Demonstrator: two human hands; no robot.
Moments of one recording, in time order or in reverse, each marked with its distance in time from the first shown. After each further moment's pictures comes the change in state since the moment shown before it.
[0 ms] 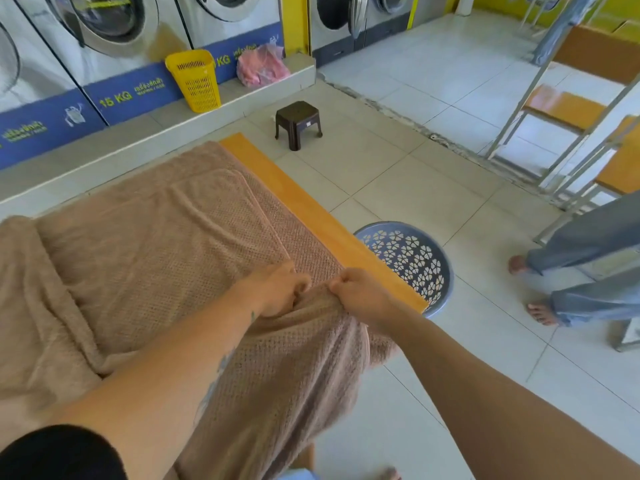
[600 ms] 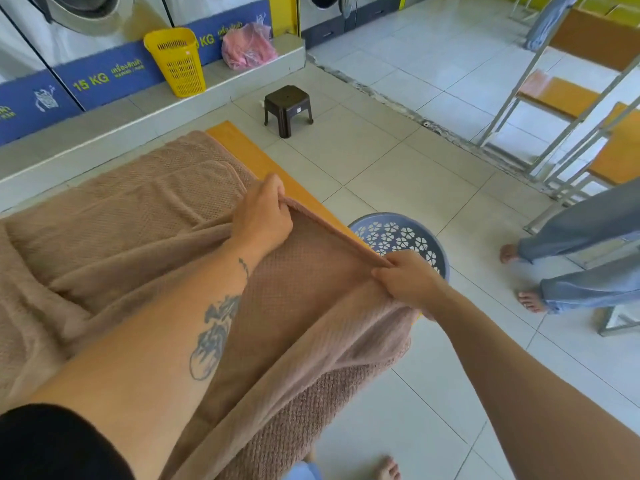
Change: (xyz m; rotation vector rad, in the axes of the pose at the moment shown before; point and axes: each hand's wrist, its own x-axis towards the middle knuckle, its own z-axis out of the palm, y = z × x) left_hand 0.042 -0.031 -0.059 -0.478 0.745 -0.230; right_hand 0.006 0.005 -0.062 -0.247 0.162 0.103
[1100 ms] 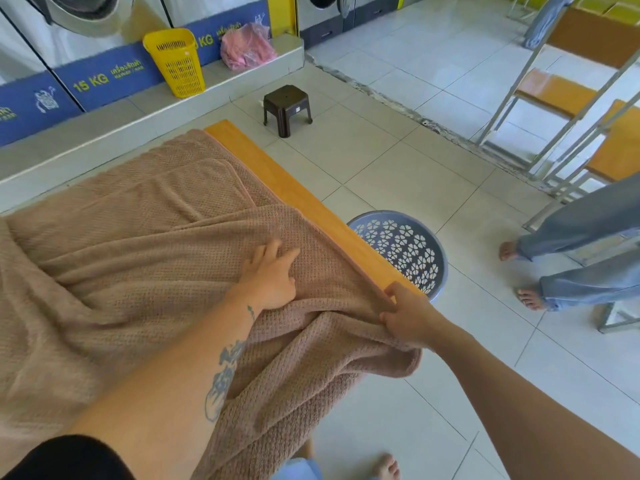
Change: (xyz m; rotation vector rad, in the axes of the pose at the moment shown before) left_hand -0.068 -0.024 0.054 0.291 -0.575 -0.072; right_hand -0.007 0.065 0.025 -0.324 -0.059 0.054
